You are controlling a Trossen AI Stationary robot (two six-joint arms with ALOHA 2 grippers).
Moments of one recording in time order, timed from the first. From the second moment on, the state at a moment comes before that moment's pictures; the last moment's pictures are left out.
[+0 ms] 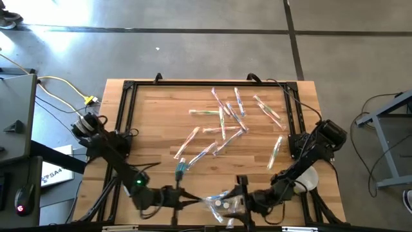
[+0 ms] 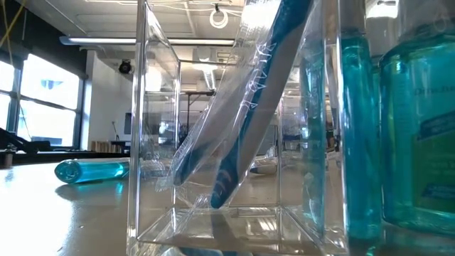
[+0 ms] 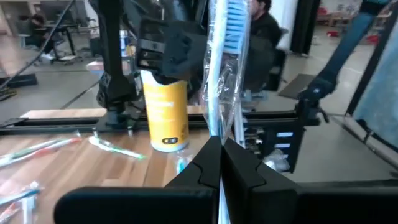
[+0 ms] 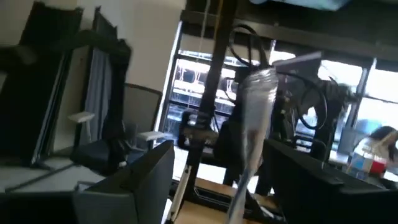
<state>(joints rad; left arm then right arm) -0.81 1.65 1.09 0.57 -0.75 -0.05 0.80 1.79 0.96 1.19 0.56 -0.37</state>
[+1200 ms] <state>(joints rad) -0.71 1.73 1.19 0.46 -0.59 -0.03 0.70 1.79 0.96 1.07 0.36 -0.30</state>
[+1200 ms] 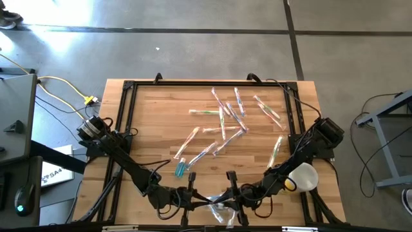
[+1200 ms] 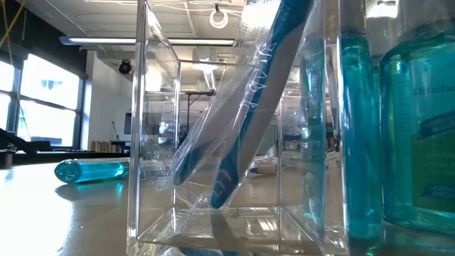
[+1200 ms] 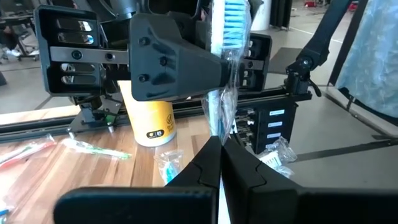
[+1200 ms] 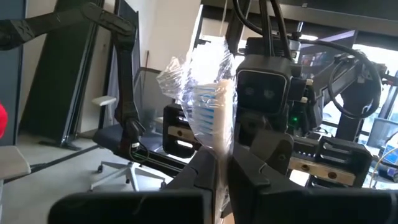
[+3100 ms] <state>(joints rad) -0.76 1.64 1.19 0.03 -0.86 -0.29 0.96 1.63 0.77 0.44 1.02 0.62</state>
